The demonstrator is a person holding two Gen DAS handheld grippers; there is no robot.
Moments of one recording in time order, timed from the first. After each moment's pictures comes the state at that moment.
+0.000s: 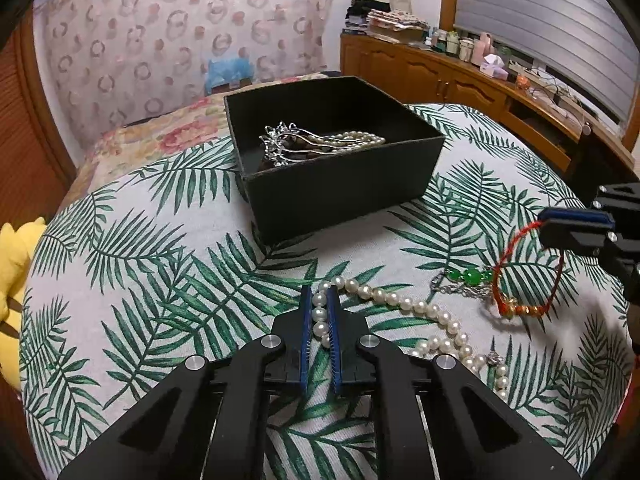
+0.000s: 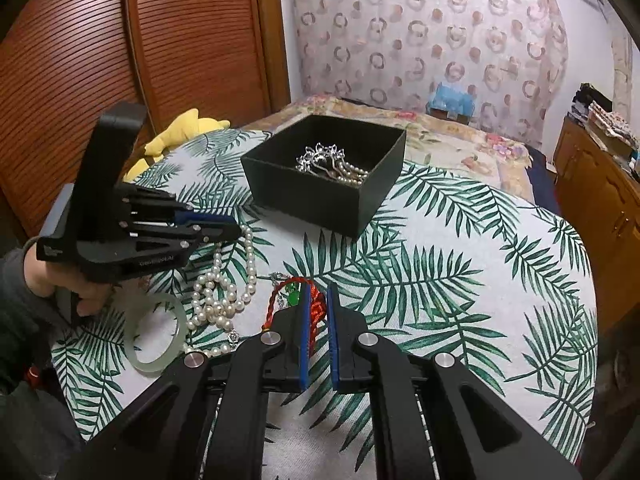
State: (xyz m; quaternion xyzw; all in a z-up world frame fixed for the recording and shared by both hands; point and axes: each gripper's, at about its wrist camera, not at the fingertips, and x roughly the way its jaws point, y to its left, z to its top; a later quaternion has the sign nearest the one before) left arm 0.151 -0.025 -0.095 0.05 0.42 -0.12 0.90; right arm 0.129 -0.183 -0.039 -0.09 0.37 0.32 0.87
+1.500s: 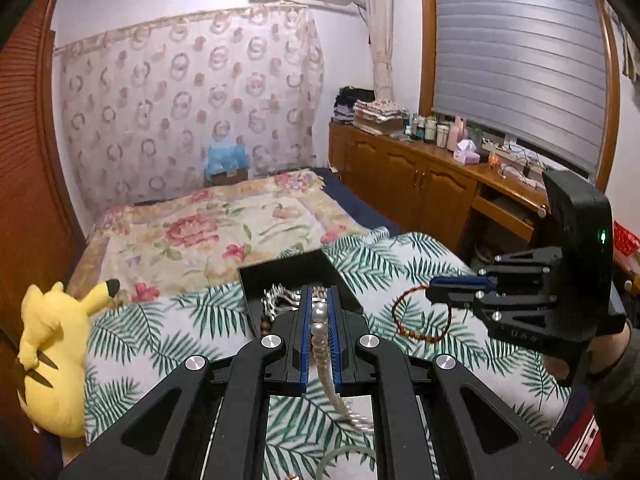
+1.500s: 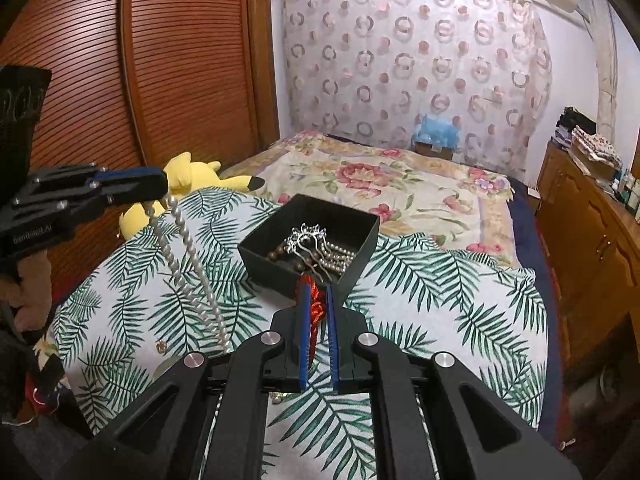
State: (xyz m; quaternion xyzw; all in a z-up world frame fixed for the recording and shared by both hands) left arm 0.107 -0.032 0.060 0.03 0.27 -0.14 0.95; right arm 0.142 -0.184 0.041 -0.09 0.32 0.31 0.89
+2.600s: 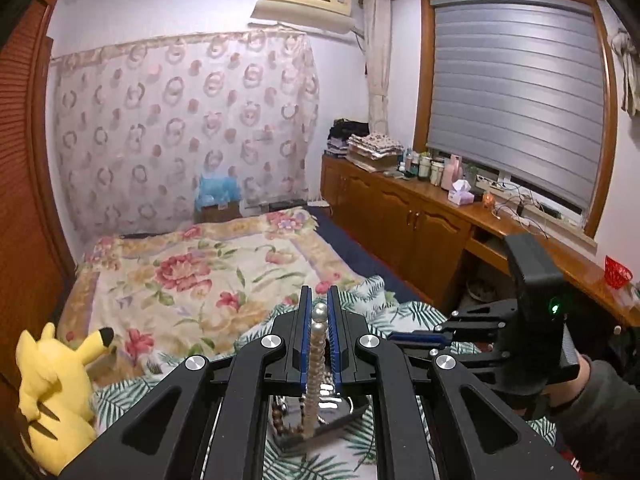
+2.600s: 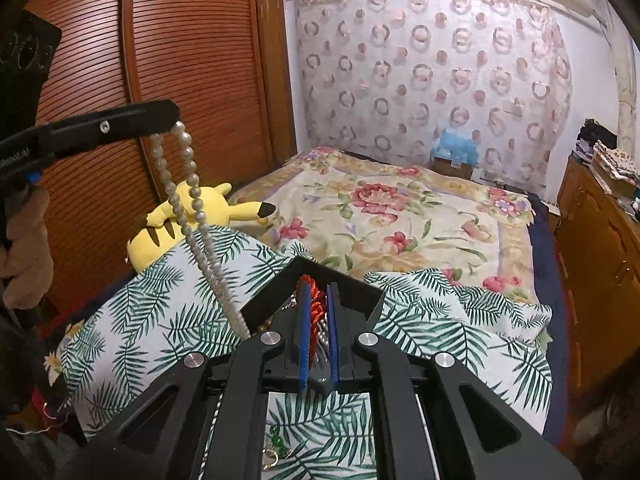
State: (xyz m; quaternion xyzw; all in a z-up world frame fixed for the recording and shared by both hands) left arm 0.177 -0.019 0.139 0.01 0.23 -0.16 0.96; right arm 0.221 -0.161 0.079 -0.07 0.31 0.35 0.88
